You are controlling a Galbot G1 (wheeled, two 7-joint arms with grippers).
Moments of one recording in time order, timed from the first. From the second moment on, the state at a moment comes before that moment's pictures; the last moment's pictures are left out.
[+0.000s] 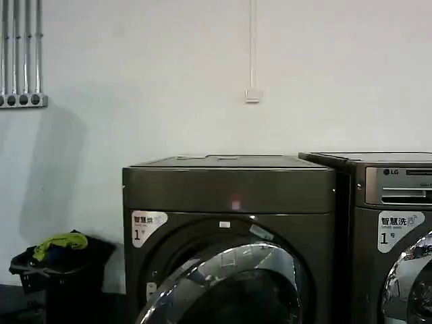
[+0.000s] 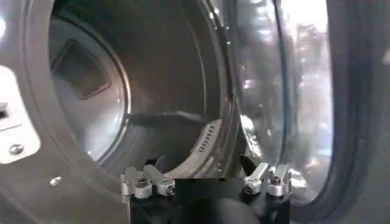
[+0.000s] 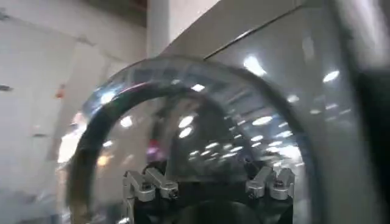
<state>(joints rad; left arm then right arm) 0.60 -0.89 -0.13 -1.36 -0.51 -0.05 0.84 -1.25 0.79 0.71 1.79 1.04 0.21 -0.68</state>
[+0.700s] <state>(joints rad) 0.61 -0.89 -0.09 -1.44 -0.54 -0.06 0.83 -1.51 0.96 1.30 1.84 1.04 0.20 -0.60</state>
